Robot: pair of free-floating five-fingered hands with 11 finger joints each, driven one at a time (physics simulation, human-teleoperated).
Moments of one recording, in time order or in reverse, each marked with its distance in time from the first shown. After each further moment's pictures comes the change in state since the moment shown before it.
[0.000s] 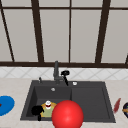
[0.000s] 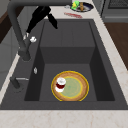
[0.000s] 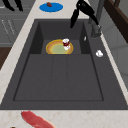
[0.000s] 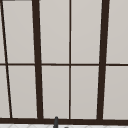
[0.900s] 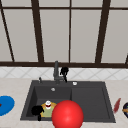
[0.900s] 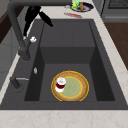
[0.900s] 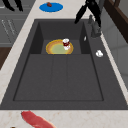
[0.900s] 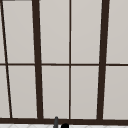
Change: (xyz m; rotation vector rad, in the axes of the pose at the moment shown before) left hand 0.000 0.000 0.000 0.000 0.000 0.000; right hand -0.002 -0.038 -0.037 0.252 -0.017 -0.073
